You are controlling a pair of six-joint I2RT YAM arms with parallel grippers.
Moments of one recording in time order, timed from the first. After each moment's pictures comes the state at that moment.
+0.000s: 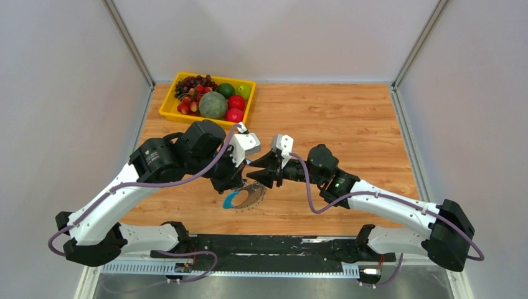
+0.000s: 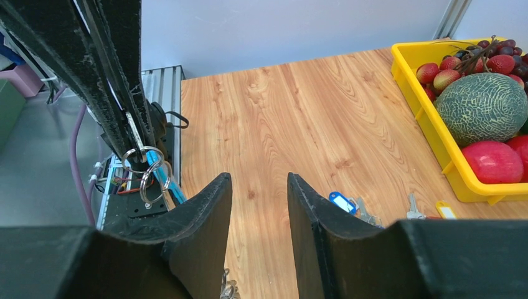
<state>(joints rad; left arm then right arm) -0.98 1.14 1.56 -1.25 0.23 -0.03 0.97 1.16 0.76 0.42 -0.40 0.05</state>
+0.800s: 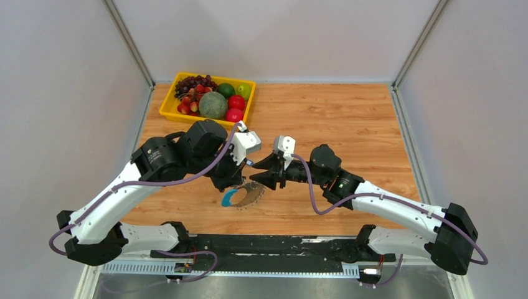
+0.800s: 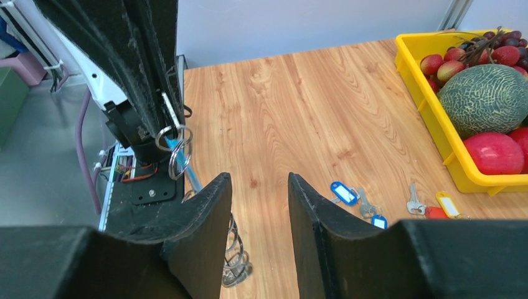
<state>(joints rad) -0.98 1.15 1.57 -1.25 0.18 -0.03 0.97 1.11 0.76 0.35 -0.41 0.04</state>
